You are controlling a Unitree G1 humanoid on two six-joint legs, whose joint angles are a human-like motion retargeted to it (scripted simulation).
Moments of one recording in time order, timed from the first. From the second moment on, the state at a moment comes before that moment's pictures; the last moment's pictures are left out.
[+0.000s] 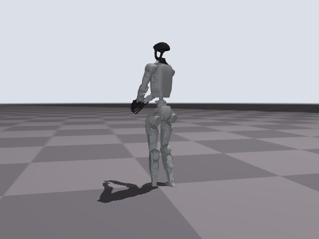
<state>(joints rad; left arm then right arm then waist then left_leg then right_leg) -0.47 0.00 -0.90 0.89 -0.48 -0.06 0.39 -0.53 -0.14 0.65 1.03 0.45 0.03 -0.23 0.09 0.07 -0.20 -0.21 -0.16 -0.59 -0.05 -0.11 -0.23 -0.34 -0.02 -0.38 0.56 -0.45 -0.17</state>
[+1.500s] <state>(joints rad) -0.46 0.02 -1.01 0.86 -0.46 -0.11 0.34 -0.48 -0.18 0.69 1.02 0.36 0.00 -0.24 0.10 0.06 -0.23 -0.20 -0.16 -0.61 -0.05 -0.10 -0.25 -0.32 -0.03 -0.43 0.58 -0.45 -0.20</state>
